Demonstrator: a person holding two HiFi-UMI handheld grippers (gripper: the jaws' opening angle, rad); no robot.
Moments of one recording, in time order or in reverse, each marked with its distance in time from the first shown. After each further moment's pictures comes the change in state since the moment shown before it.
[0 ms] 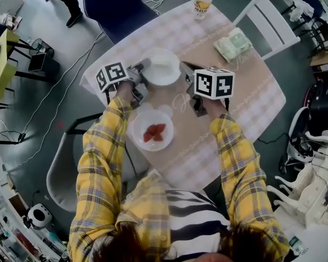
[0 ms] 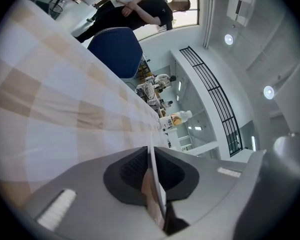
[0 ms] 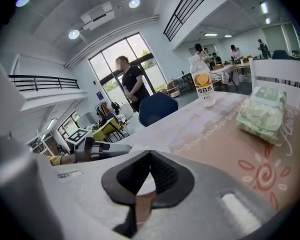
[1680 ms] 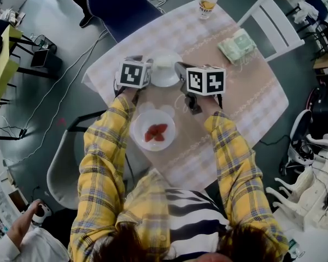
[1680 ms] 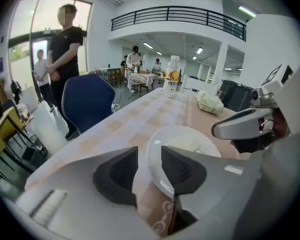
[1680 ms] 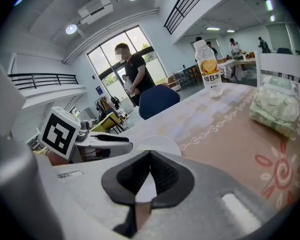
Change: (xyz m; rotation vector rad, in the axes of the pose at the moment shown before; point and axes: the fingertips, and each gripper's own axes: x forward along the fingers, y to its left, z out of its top) left arm -0.003 0.015 0.005 0.973 0.228 0.517; right arm 0.034 0.002 -0.020 0.007 0.080 -0.009
